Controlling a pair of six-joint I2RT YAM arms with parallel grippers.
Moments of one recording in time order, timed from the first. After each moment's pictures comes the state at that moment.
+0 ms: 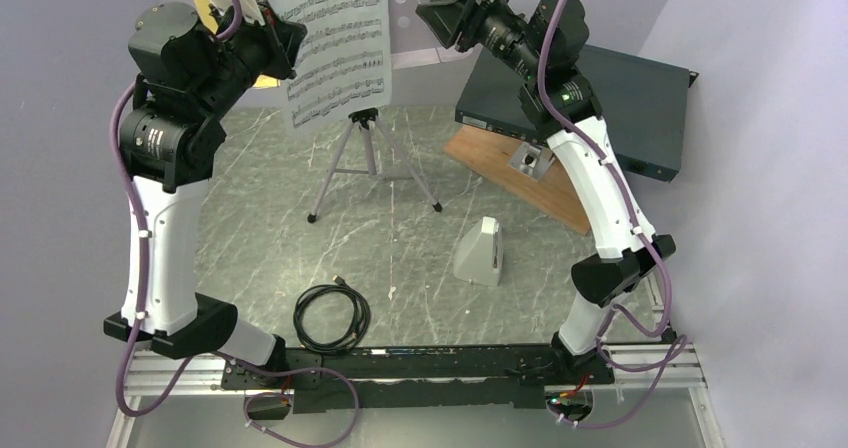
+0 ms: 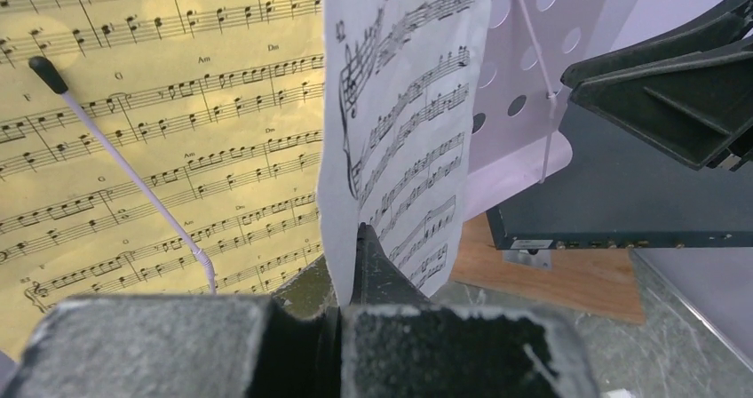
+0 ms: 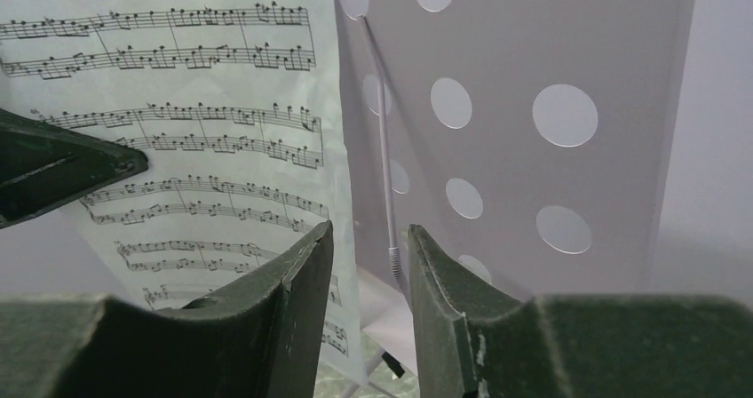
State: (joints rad) left arm -0.34 1.48 2.33 -0.77 0.07 -0.07; right arm 0.47 1.75 2.22 -0.16 -0.39 0.35
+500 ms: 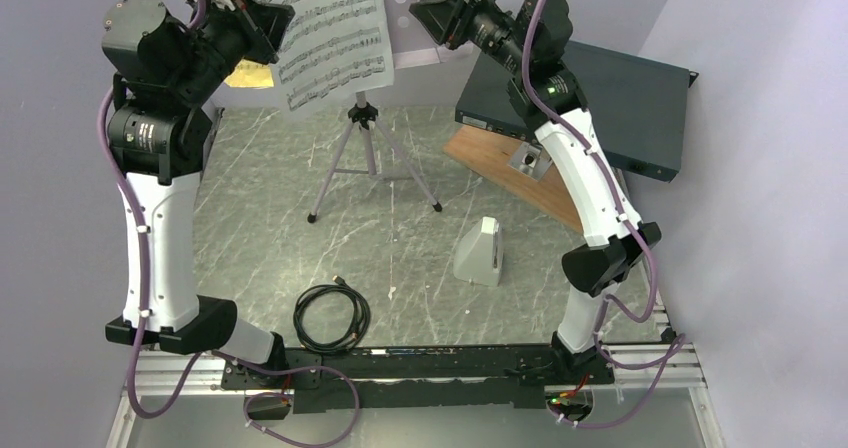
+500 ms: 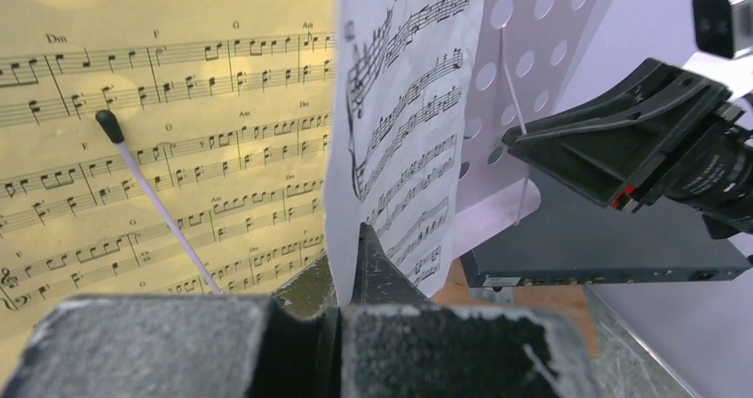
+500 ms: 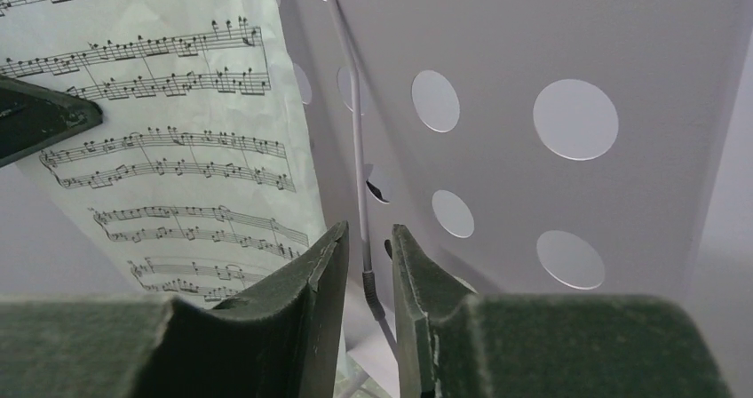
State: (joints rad) left arm -0.19 1.47 2.29 -0.64 0.27 -0.20; right arm 0.47 1.82 2.27 -0.15 -0.41 0.34
